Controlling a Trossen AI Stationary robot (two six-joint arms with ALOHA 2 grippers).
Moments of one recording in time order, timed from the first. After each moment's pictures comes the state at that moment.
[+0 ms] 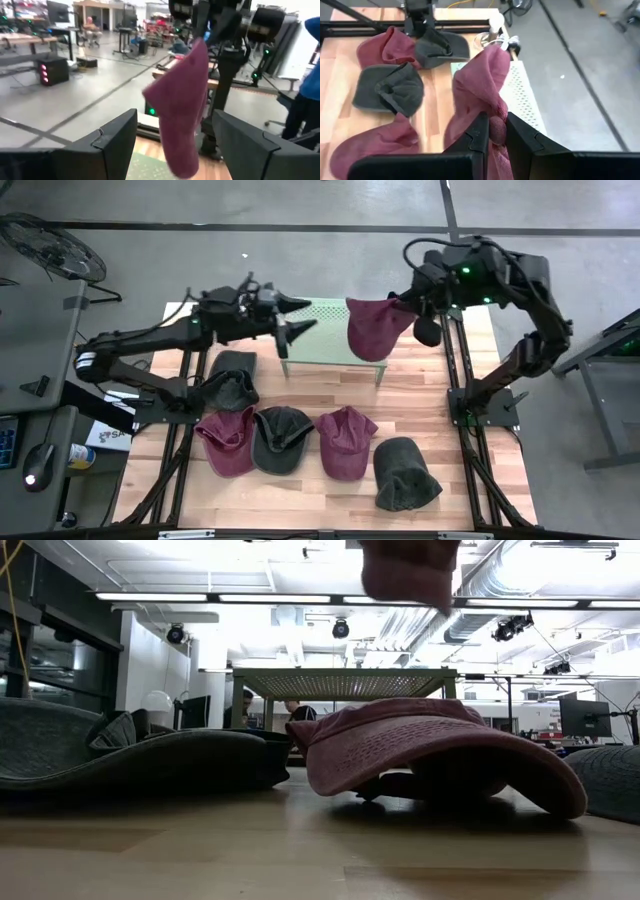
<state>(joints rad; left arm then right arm) 0.22 1.18 1.22 0.03 -0.07 -0.10 -0.28 1.54 2.33 -1.46 0.02 -0.14</state>
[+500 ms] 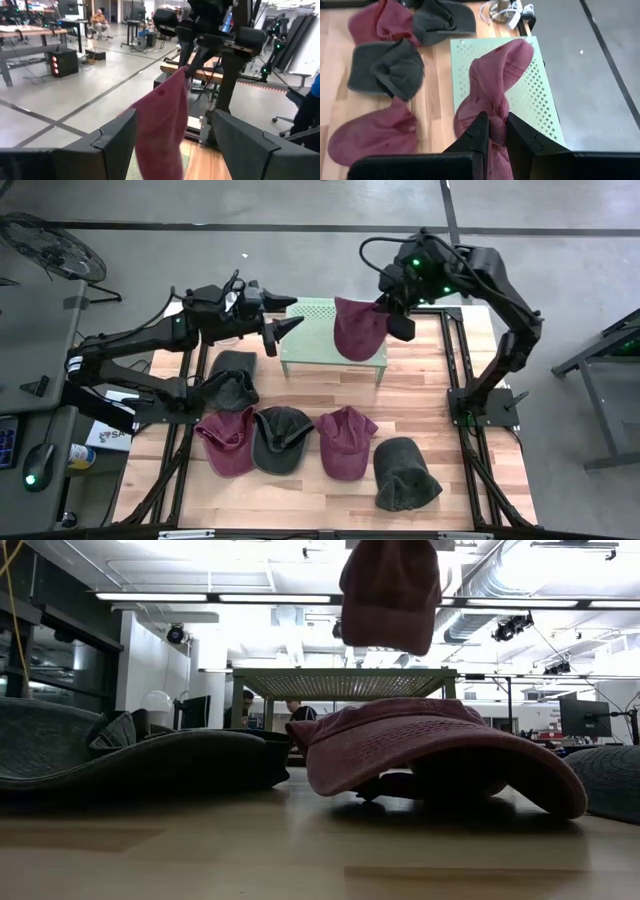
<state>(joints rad) 0.22 1.12 1.22 -0.08 -0.10 -0.11 -0.39 1.67 2.33 -1.49 -0.09 -0.21</state>
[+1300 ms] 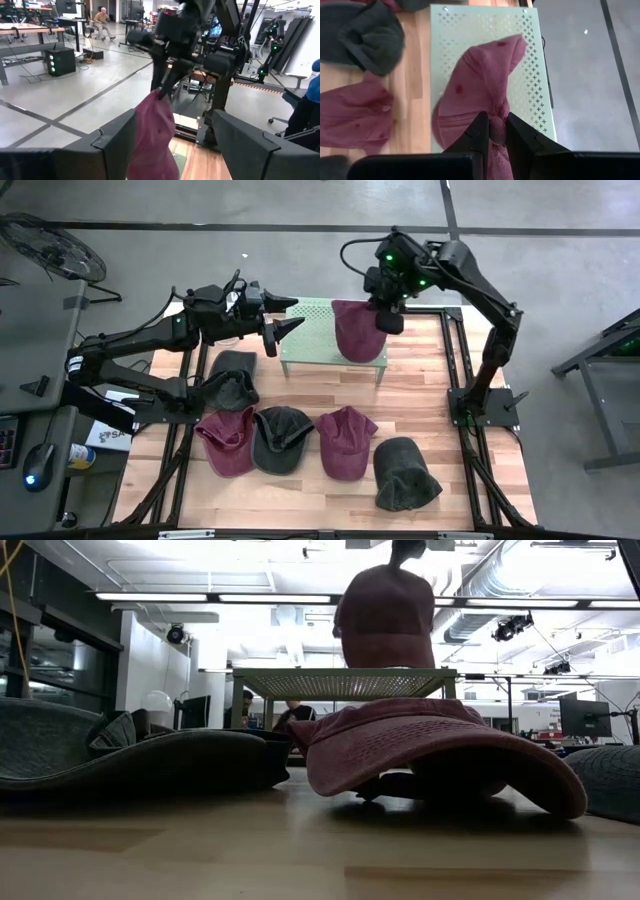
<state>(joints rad) 0.22 1.12 1.22 -0.08 -0.09 -0.13 -0.47 1.79 2.33 -1.52 -0.09 -0.34</state>
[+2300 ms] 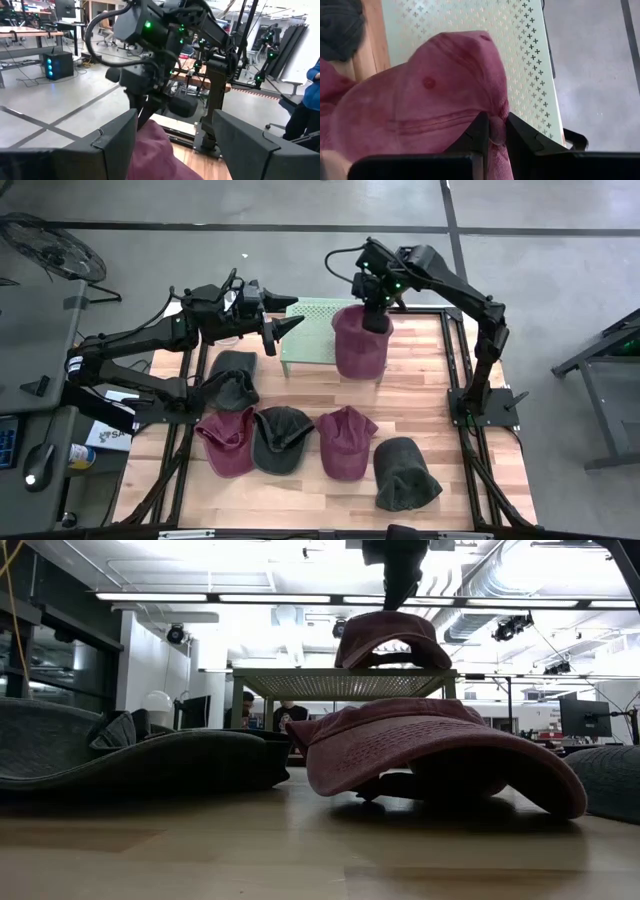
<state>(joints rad) 0.22 1.11 1.22 -0.05 -0.09 -0.14 -0.52 1.85 2.16 -1.44 -0.04 -0.31</state>
